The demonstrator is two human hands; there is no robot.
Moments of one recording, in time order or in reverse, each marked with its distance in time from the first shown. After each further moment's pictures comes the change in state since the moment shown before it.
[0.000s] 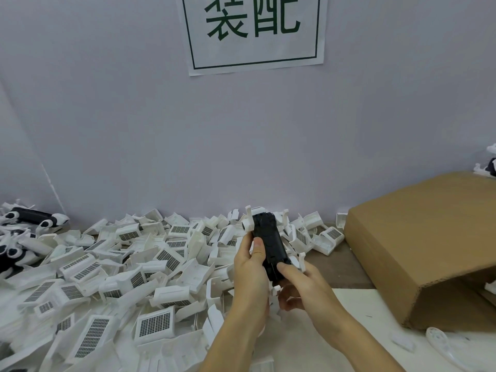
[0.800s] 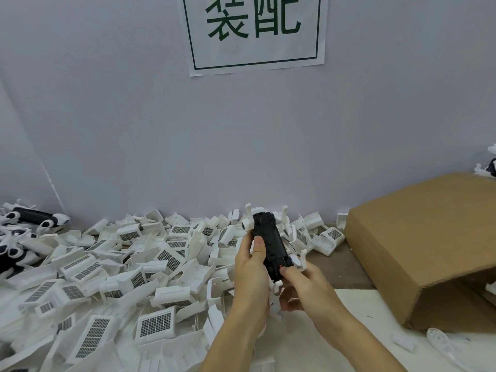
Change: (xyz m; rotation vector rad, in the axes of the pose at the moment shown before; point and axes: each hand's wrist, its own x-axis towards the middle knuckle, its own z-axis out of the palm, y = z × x) left_hand -0.003 0.005 0.000 0.024 -0.007 0.009; right_hand 0.002 0.001 0.000 -0.051 0.022 0.012
